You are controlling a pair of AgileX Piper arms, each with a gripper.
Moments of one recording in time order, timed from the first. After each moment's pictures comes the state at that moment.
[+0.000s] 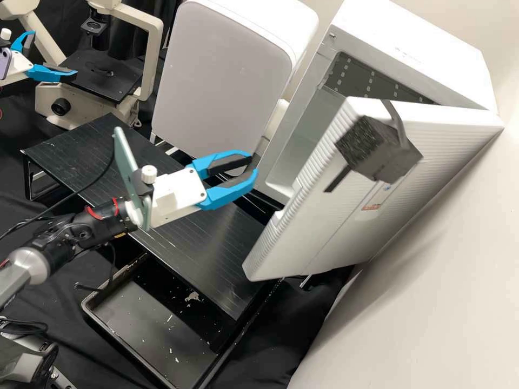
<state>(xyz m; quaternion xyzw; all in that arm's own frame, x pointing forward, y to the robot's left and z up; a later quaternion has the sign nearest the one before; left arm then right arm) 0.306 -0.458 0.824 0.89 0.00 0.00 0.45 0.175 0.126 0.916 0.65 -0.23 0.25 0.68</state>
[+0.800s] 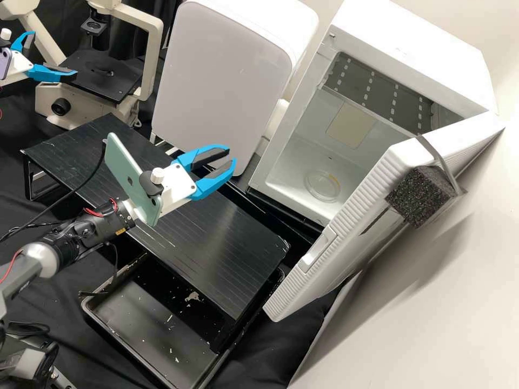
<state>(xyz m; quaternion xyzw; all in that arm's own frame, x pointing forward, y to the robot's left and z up) 0.306 -0.458 0.824 0.89 0.00 0.00 0.45 0.206 0.111 0.876 0.71 -0.12 0.22 0.66</state>
